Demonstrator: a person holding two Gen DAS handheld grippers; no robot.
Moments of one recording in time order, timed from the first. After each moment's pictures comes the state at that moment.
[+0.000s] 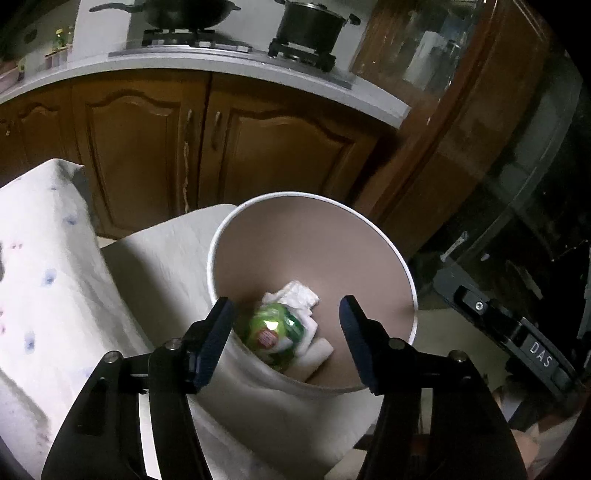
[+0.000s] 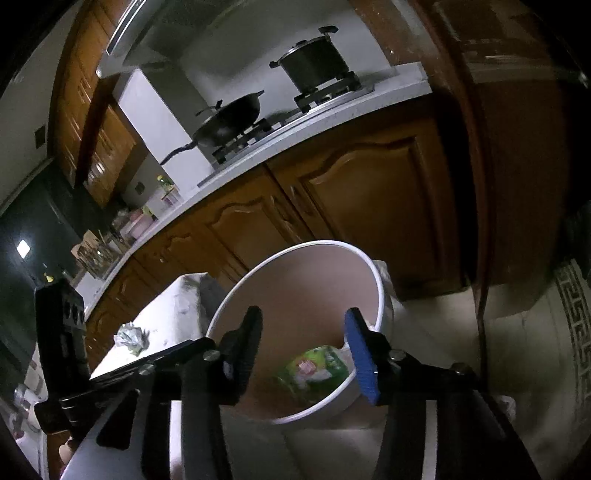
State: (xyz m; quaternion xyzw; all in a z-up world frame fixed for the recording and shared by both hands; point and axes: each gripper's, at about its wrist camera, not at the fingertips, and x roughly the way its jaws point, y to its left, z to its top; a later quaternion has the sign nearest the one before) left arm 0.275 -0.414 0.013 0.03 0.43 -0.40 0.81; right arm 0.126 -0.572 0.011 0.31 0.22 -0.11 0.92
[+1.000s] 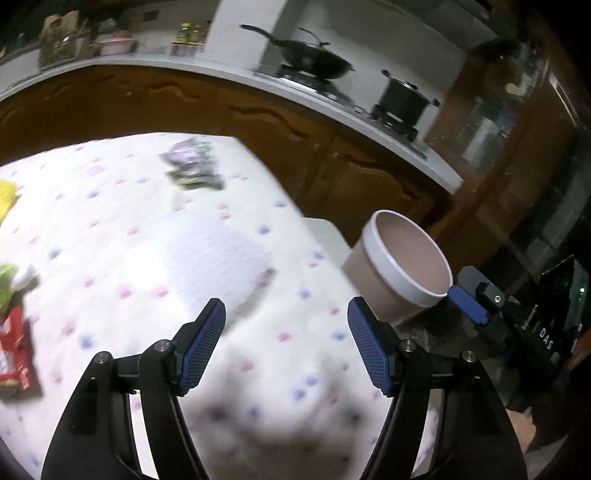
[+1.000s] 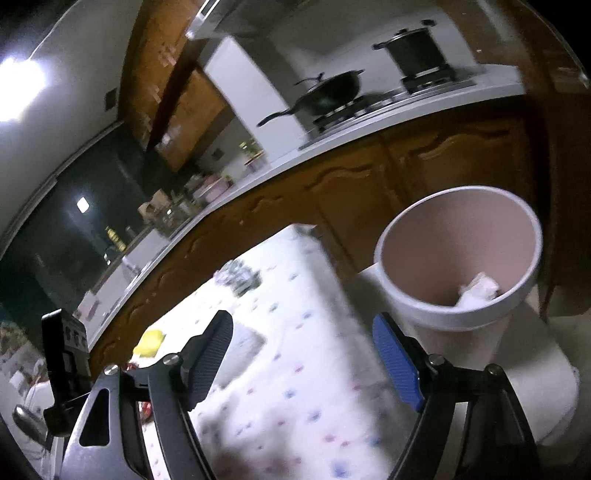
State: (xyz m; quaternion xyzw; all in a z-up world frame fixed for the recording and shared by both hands) left arm 0.210 -0.157 0.027 -0.08 0.41 -0.27 0.87; right arm 0.128 -0.416 0.036 0.28 0.22 0.04 0.93
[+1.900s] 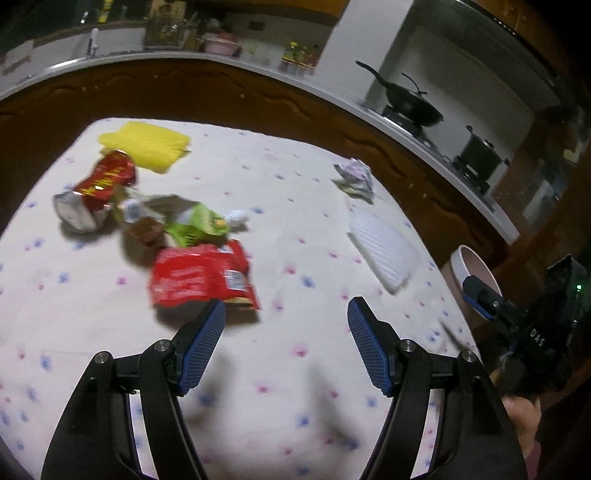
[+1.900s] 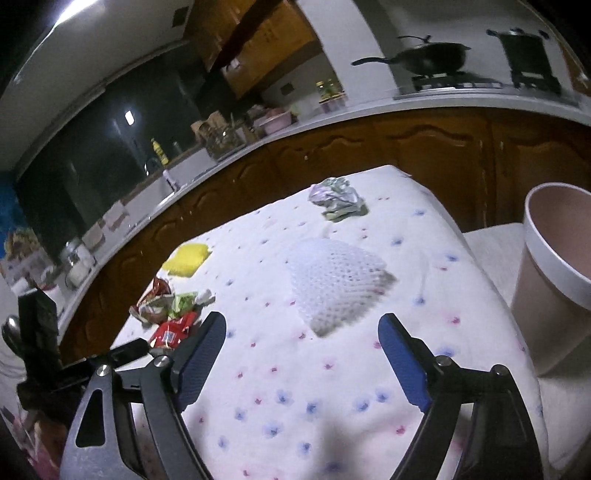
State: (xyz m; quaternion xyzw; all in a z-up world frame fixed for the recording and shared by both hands) left arm 0.158 0.021 0.014 -0.13 0.39 -0.12 0.90; right arm 0.157 -0.270 0.024 0.16 0.29 0.14 0.93
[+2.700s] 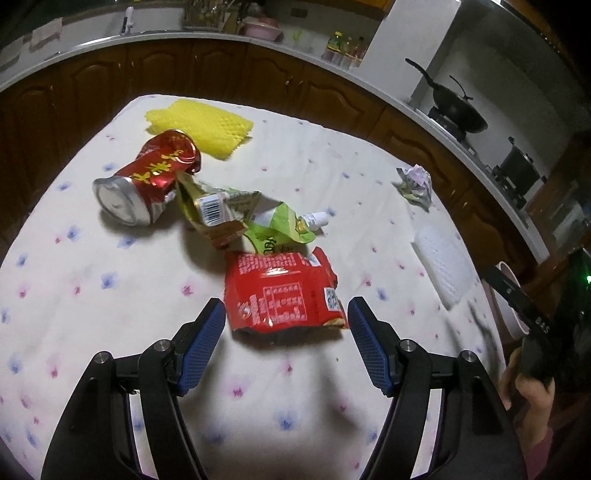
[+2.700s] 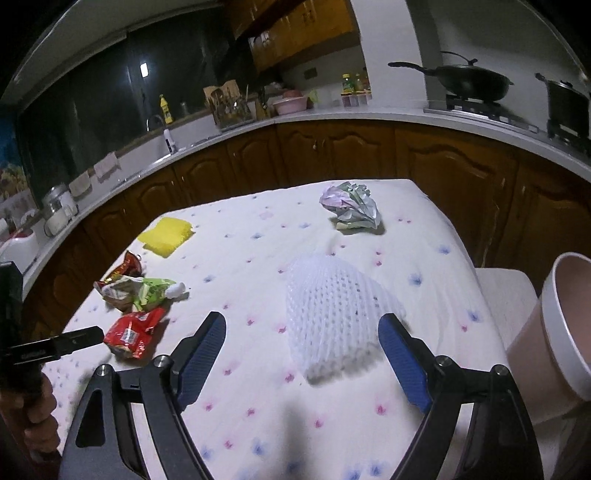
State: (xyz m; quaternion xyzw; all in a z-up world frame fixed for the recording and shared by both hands) left arm 0.194 0.066 -0.009 -0.15 0.43 -0.07 0.89; right arm 0.219 -0.239 0.027 0.05 0.31 0.14 0.94
